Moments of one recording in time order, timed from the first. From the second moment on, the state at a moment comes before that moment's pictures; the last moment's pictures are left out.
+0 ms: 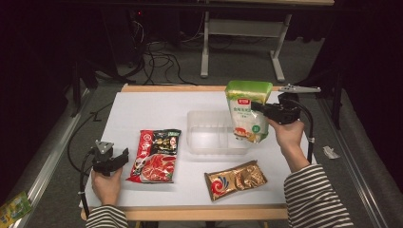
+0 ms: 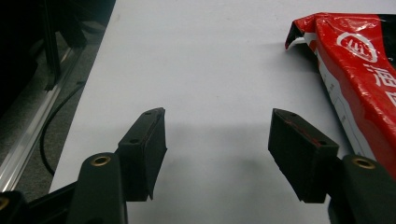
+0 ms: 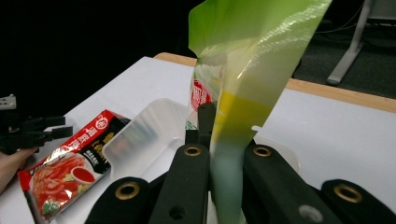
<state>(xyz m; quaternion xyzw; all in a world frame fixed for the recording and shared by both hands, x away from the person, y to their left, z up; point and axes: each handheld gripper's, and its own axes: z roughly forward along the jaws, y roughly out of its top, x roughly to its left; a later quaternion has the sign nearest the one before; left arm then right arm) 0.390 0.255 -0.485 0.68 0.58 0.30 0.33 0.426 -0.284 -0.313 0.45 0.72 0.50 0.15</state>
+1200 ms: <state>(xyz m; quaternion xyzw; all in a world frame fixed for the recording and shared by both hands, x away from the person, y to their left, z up) 0.390 0.254 -0.485 0.68 0.58 0.30 0.33 0.462 -0.251 -0.328 0.50 0.70 0.48 0.19</state>
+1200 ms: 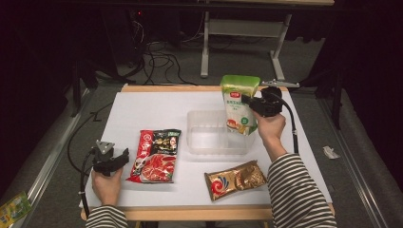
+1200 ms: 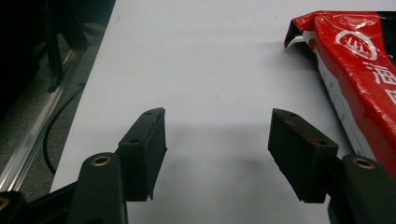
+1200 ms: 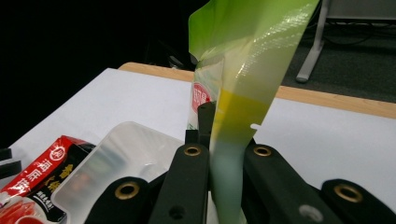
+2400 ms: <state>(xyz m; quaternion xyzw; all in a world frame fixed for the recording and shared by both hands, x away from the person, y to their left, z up) 0.389 0.252 -0.485 0.68 0.57 0.31 0.33 0.441 -0.248 -0.349 0.46 0.76 0.42 0.20</state>
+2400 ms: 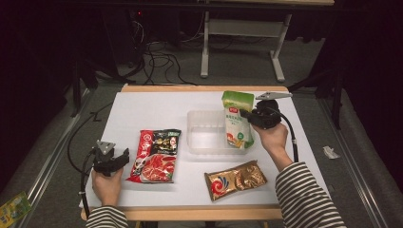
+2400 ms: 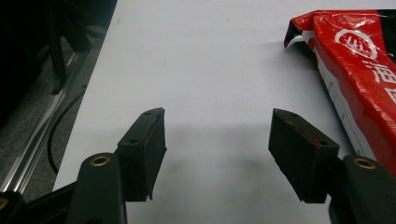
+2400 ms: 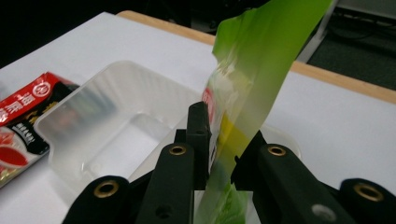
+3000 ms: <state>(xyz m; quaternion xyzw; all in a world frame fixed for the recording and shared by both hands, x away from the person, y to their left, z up) 0.389 0.253 -0.485 0.68 0.58 0.31 0.32 0.421 -0.261 -0.369 0.44 0.78 0.39 0.20</state>
